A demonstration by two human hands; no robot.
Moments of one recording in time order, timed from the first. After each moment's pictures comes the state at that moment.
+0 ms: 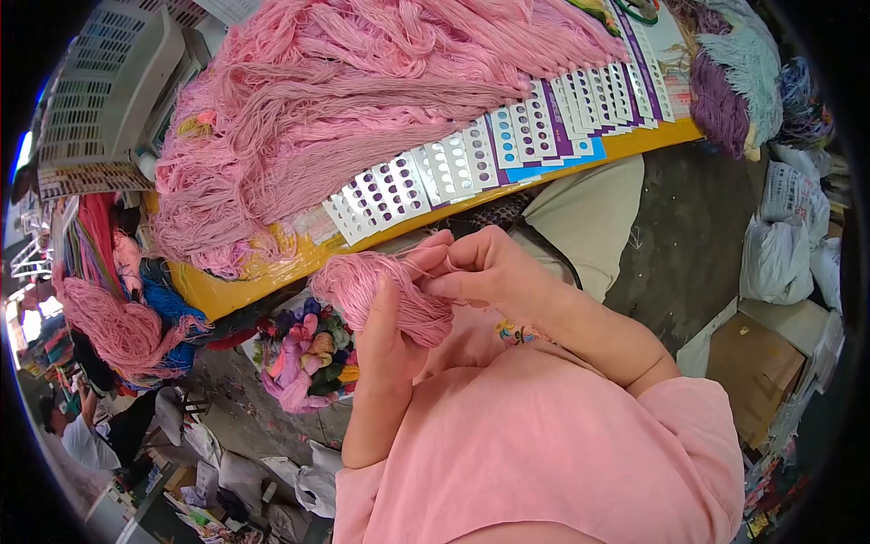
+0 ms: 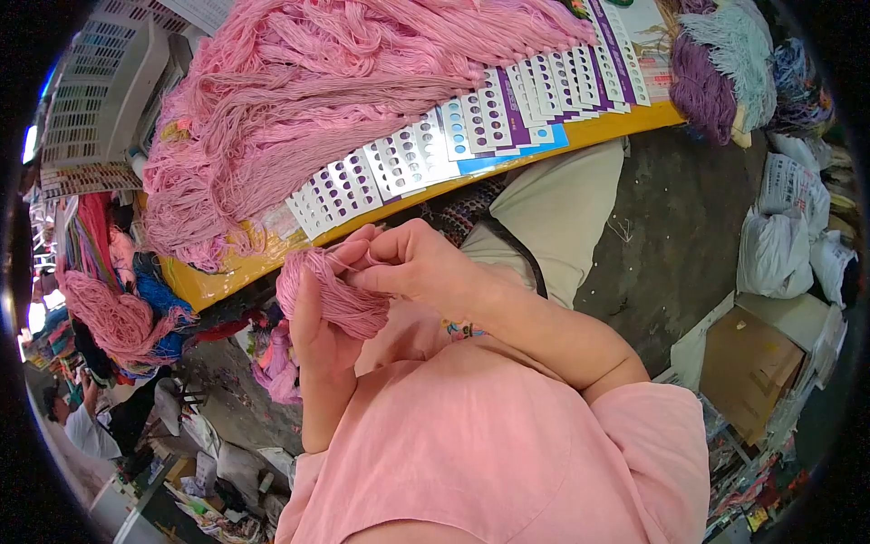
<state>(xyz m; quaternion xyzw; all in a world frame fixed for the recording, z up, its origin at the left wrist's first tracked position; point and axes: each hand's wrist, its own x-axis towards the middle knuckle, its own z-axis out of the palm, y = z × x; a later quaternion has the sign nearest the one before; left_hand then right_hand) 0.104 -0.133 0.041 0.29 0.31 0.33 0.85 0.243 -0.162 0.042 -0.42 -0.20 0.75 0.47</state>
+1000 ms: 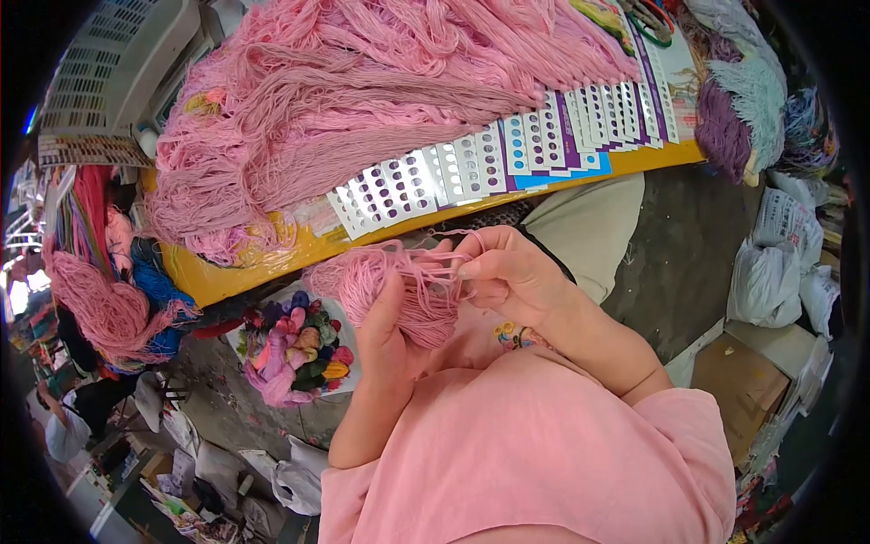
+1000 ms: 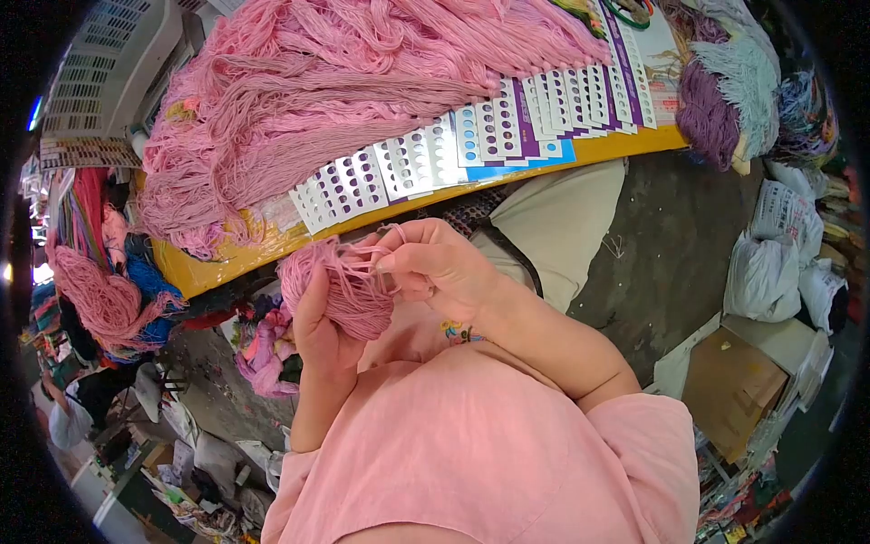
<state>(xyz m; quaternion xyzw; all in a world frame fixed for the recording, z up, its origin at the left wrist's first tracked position) 0.103 -0.136 0.041 0.07 0.32 0.37 0.87 0.248 -0.163 0.028 -0.29 -0.01 0.81 0.51</state>
